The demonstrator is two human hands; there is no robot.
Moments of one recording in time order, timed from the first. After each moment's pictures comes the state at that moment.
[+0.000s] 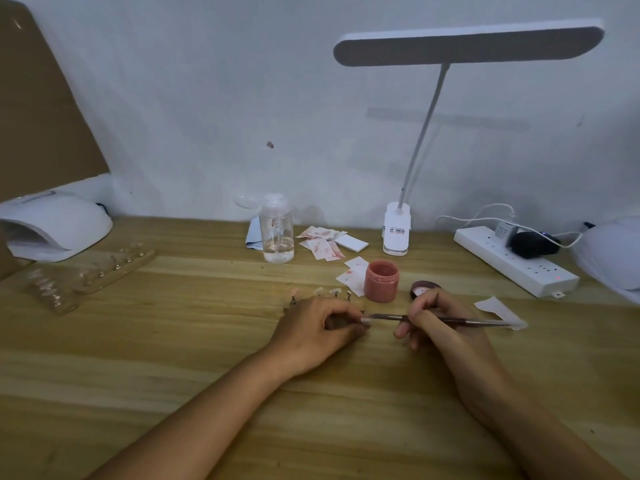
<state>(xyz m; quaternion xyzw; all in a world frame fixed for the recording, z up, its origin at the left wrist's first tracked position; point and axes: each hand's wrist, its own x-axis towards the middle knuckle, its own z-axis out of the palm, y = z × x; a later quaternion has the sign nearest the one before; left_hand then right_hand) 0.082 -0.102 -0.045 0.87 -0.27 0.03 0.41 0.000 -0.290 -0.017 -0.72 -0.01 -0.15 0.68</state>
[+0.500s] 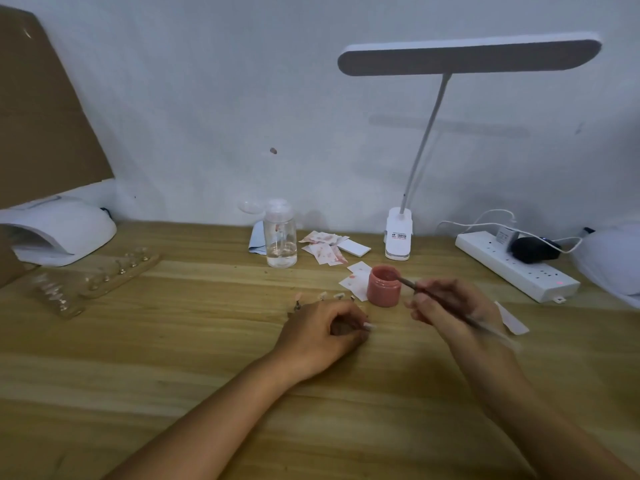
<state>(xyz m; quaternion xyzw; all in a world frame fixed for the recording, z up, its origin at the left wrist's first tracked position) 0.080 -0.102 -0.043 0.87 -0.28 0.03 0.41 -0.002 -0.284 0.004 -0.70 0.01 -0.22 0.67</state>
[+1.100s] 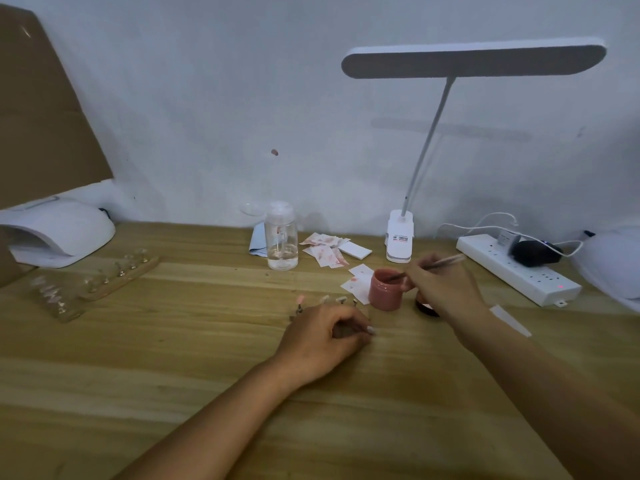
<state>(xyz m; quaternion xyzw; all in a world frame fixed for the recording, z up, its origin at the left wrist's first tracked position) 0.081 -0.101 -0.045 0.87 -0.28 0.03 0.41 0.066 -0.293 0.022 -0.83 0.15 -0.17 0.50</state>
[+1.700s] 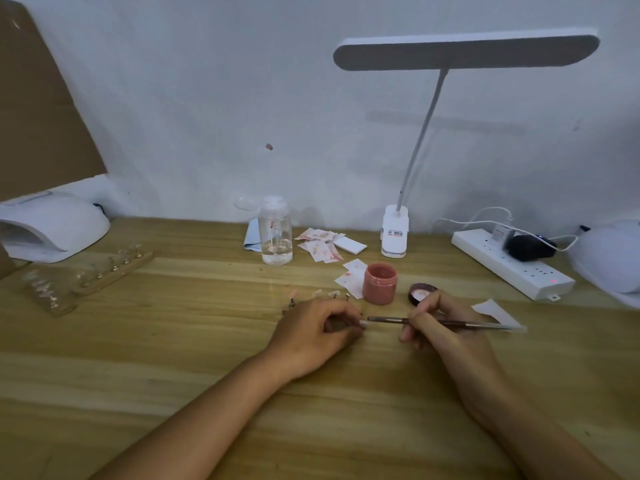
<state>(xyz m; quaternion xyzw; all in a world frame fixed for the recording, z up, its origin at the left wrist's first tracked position) 0.081 -0.102 -0.043 0.87 -0.28 0.03 0.41 -0.002 -0.288 -0.011 -0.73 0.01 -0.16 0.66</state>
